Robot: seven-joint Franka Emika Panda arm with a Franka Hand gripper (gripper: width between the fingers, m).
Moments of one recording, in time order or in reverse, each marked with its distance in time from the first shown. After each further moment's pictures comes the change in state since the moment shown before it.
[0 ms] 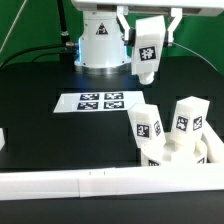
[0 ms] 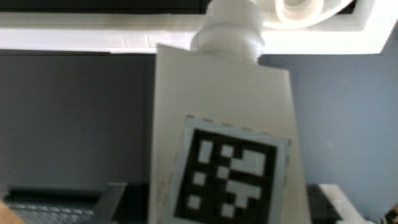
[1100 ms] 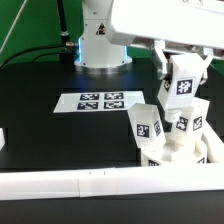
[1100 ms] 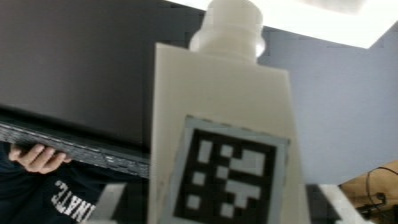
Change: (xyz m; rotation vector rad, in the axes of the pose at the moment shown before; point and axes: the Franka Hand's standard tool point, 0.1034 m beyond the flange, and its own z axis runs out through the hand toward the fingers) arm -0.002 -0.031 0.032 -0.014 0.218 -0.166
